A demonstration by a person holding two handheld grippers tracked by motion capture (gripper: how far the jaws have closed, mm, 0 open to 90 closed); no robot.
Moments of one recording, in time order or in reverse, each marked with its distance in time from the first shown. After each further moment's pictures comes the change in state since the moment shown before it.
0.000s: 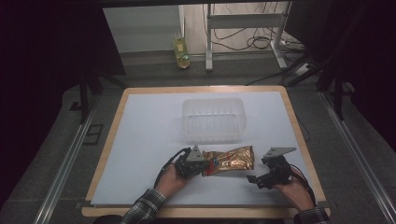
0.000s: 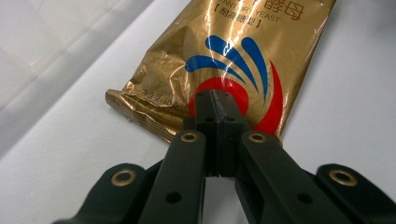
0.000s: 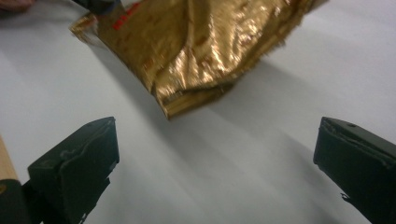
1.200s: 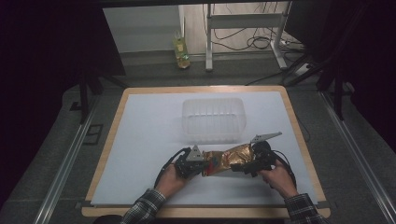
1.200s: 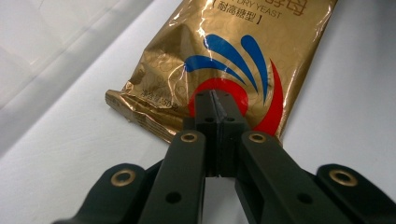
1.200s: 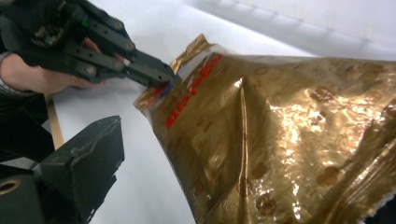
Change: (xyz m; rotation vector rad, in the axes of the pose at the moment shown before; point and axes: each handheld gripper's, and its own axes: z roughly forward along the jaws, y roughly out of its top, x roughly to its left) left arm 0.001 0.000 -0.001 0.004 -0.002 0.007; right arm 0.003 0.050 0.028 -0.036 0.223 0.105
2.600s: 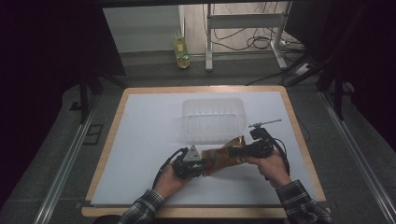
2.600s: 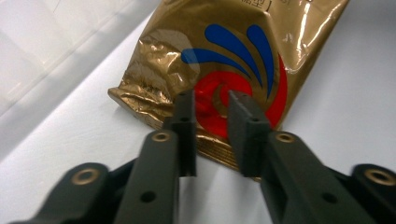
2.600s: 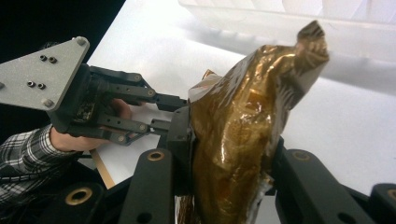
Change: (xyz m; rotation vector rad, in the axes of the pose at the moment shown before) left arm 0.000 -0.003 -0.009 -0.028 0.002 -0.018; right arm 0.012 0.043 -0.012 0.018 0.018 0.249
